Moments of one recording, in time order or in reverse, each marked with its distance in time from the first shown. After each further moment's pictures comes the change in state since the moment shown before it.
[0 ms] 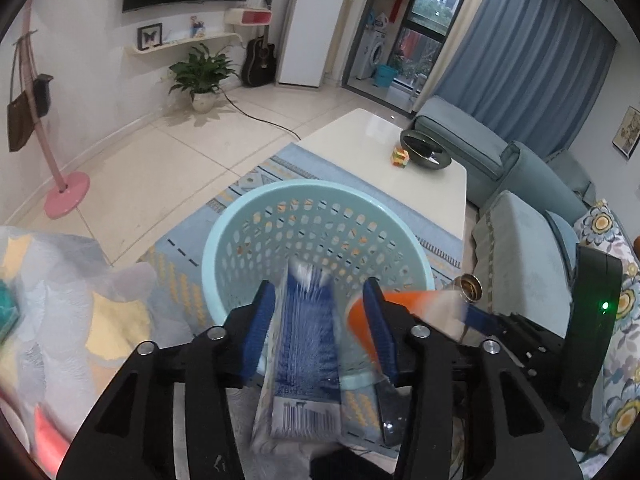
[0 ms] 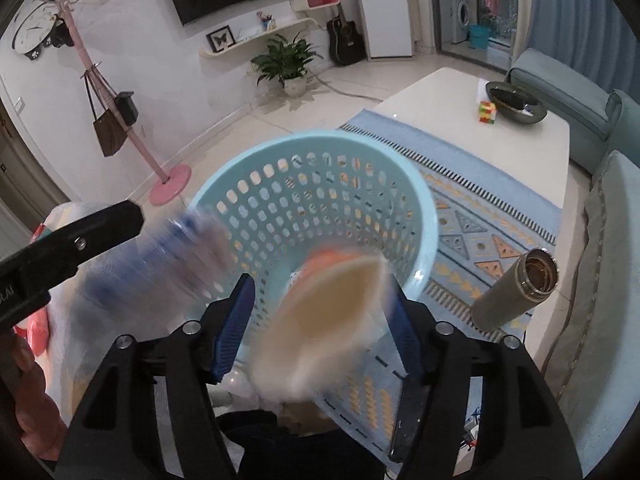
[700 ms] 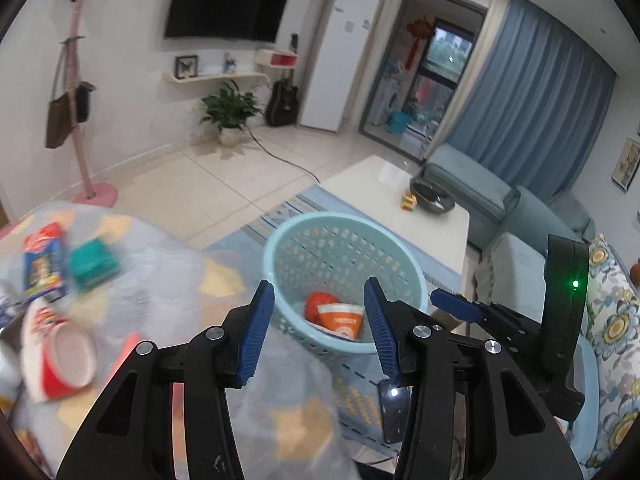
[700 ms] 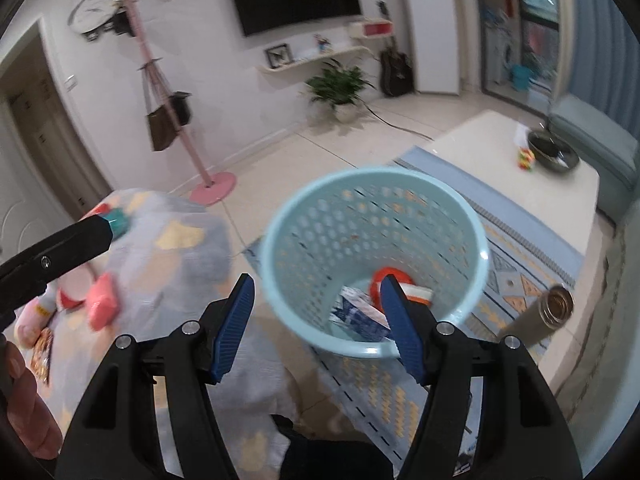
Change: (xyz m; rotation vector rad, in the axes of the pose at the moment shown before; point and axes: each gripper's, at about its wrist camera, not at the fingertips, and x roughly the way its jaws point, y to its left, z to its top) left arm -0.114 0.022 -0.042 -0.073 -0.179 0.043; right arm -0.061 0.073 -0.015 -0.159 -0.097 0.132
